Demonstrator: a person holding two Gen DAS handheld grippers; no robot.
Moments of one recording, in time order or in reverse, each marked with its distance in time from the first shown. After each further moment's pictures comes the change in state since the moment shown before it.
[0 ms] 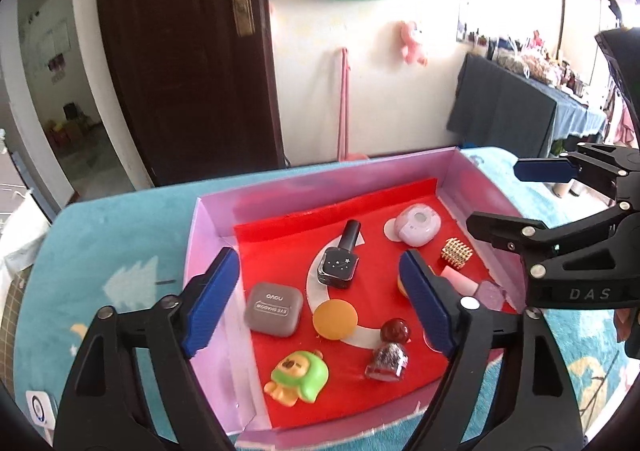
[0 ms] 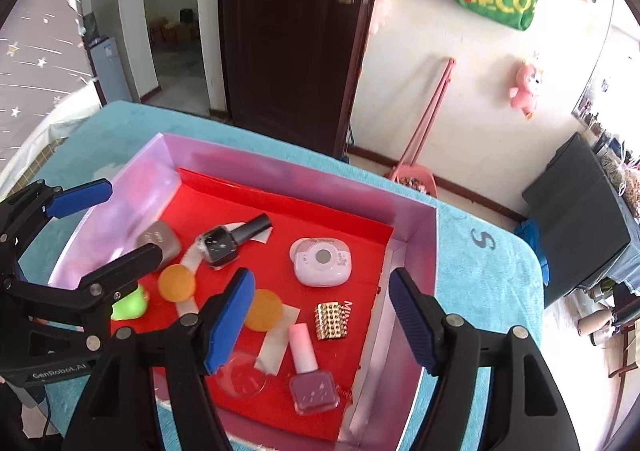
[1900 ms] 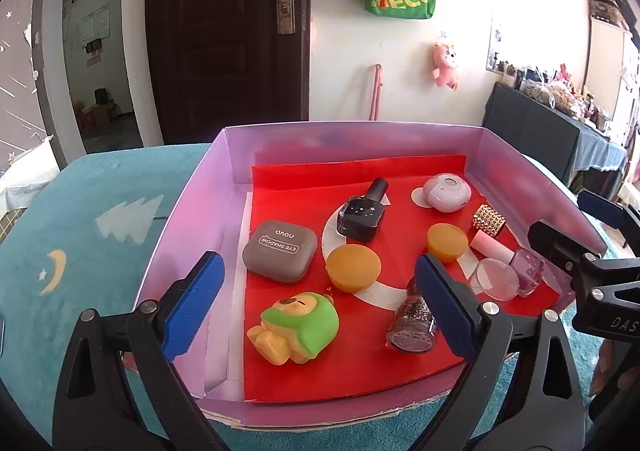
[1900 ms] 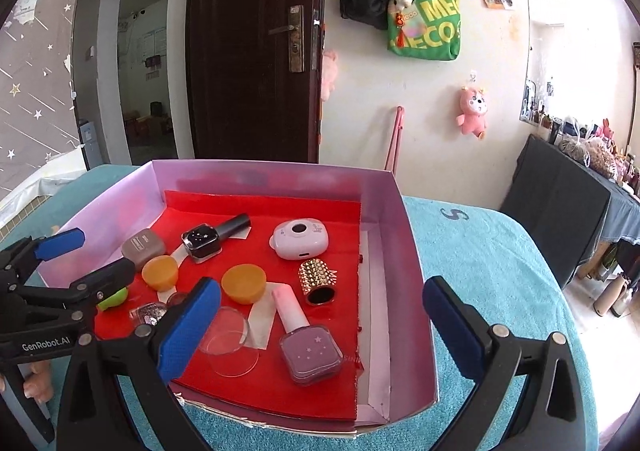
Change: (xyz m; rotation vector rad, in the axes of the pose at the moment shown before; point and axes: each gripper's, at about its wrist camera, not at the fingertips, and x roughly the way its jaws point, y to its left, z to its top) left arm 0.029 -0.004 -0.072 -0.122 -0.090 0.076; right arm 0.003 -0.001 -0.106 0.166 -0.345 -0.088
